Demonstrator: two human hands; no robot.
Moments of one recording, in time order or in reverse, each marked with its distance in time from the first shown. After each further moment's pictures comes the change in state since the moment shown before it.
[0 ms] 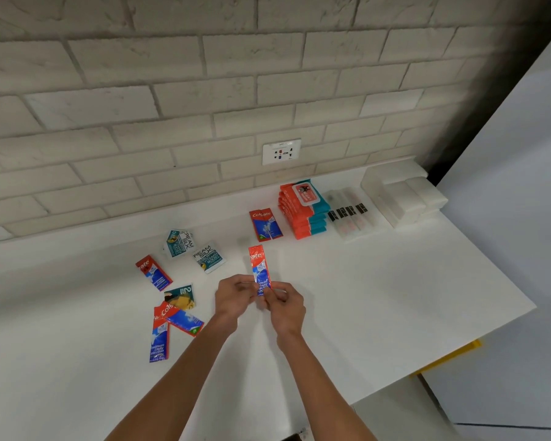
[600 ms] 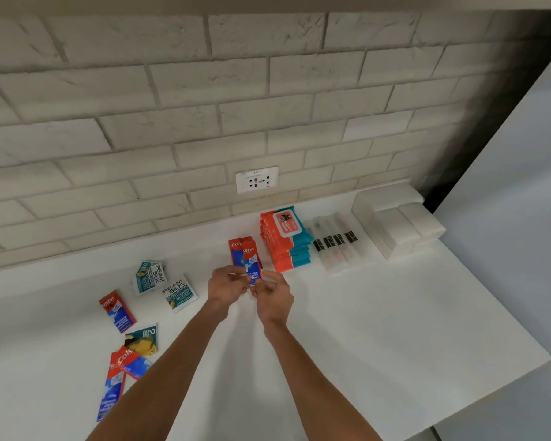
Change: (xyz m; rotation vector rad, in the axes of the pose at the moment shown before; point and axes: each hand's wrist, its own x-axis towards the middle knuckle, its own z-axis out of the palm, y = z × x) left_hand 0.098 0.063 0.076 0.134 0.065 0.051; right_hand 0.130 -0.049 0.002 -0.031 0.006 -0.127
